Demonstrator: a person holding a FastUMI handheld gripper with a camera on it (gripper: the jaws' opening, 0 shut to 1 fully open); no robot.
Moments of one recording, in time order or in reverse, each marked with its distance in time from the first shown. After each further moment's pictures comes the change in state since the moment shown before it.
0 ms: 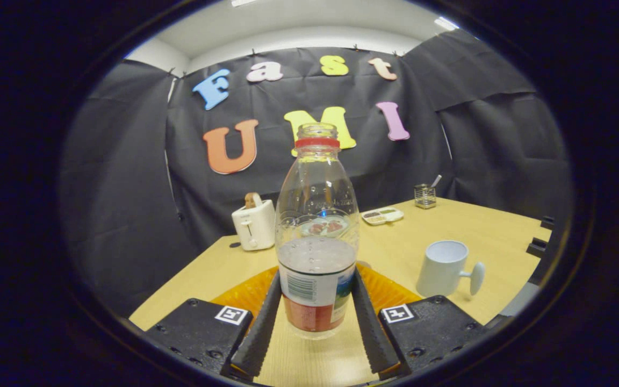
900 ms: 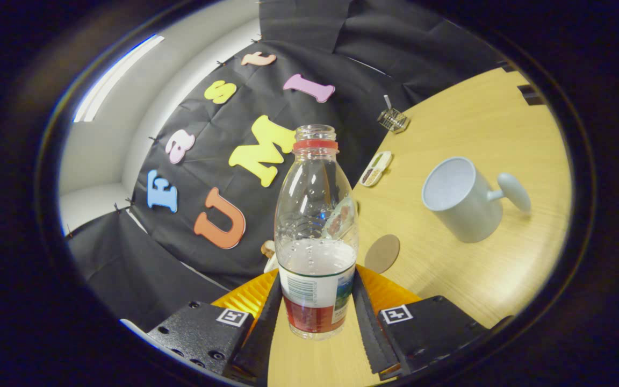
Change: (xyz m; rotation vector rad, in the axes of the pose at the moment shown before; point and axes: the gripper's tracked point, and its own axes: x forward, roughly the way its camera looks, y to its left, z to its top) arm 0.048 -0.032 0.005 0.783 0.068 0.143
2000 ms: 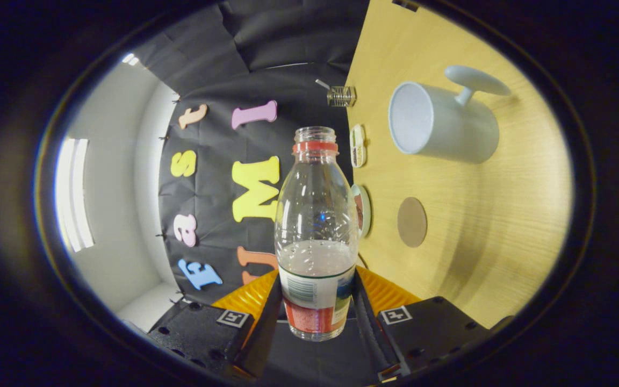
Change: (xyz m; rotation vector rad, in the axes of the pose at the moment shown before) arm 0.012 0.013 0.013 0.564 -0.099 0.115
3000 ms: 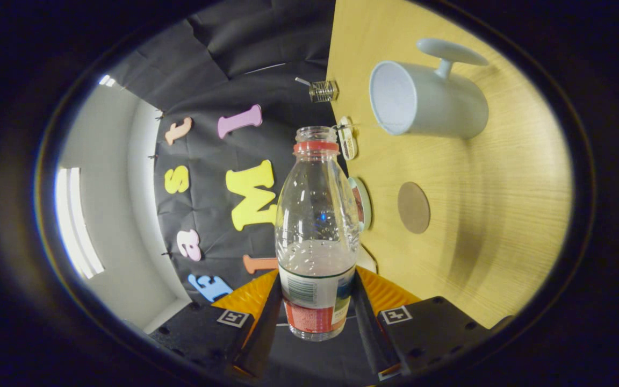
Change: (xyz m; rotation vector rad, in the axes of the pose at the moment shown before) arm 0.014 -0.001 -0.004 0.114 0.003 -0.017
